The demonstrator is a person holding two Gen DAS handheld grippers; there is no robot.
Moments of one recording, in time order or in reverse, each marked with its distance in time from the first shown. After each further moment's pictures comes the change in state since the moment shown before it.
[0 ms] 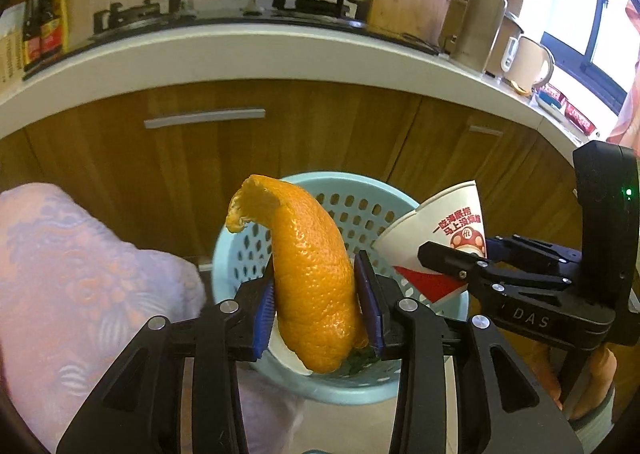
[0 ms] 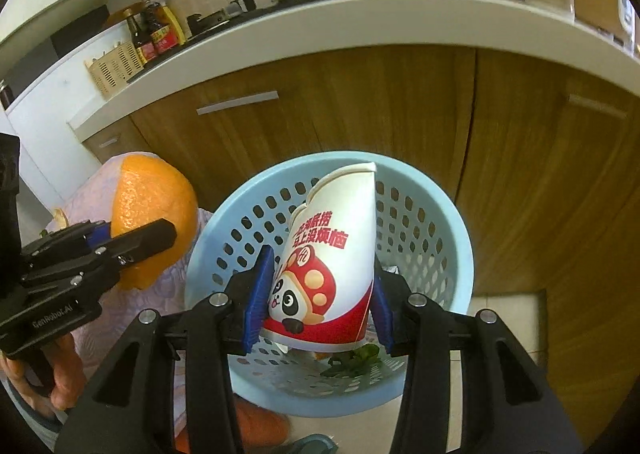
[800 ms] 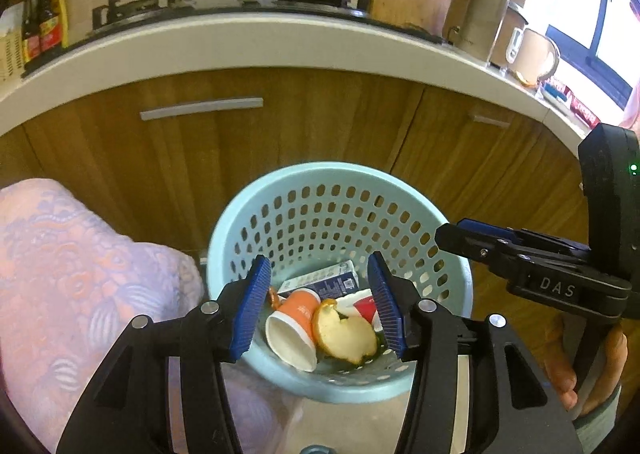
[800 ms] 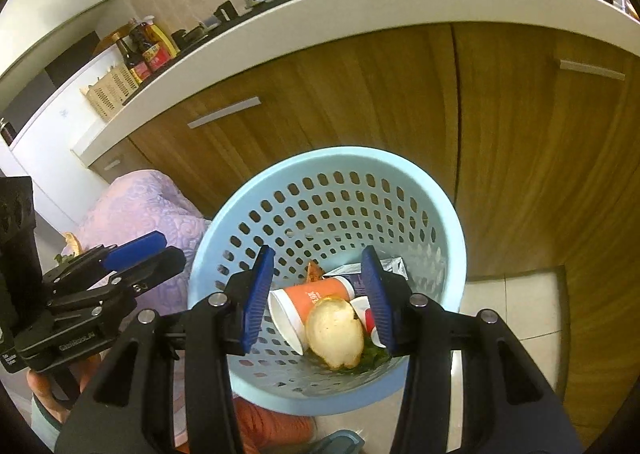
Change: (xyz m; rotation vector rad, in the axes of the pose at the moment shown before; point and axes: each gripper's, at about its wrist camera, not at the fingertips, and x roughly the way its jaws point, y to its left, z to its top) left arm -0.003 -0.003 -0.004 0.000 0.001 0.024; right arm -0.016 -0.011 0.000 0.078 -0.009 0.065
